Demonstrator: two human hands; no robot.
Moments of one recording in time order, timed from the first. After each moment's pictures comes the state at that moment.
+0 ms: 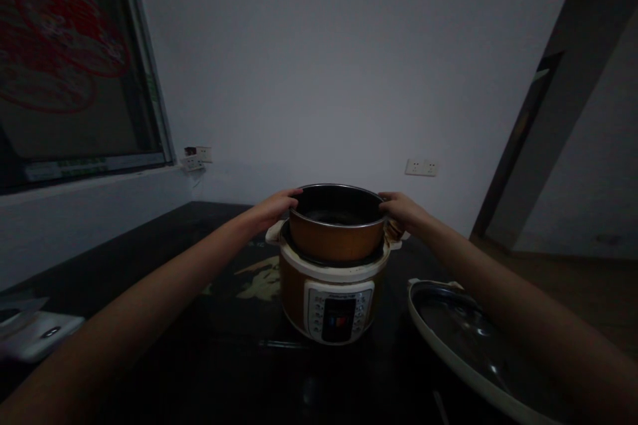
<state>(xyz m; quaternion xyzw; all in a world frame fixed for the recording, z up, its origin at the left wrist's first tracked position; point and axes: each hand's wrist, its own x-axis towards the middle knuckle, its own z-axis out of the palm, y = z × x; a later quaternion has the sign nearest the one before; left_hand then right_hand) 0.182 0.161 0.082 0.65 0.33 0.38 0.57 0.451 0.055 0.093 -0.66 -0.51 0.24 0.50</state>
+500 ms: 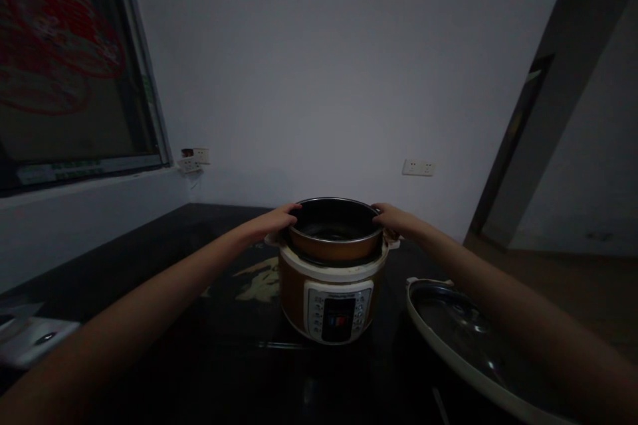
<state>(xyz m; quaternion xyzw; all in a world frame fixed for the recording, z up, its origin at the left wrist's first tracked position) 0.173 0.159 0.061 0.73 0.37 0.32 0.48 0.445 0.052 0.081 -0.75 -0.54 0.20 0.33</state>
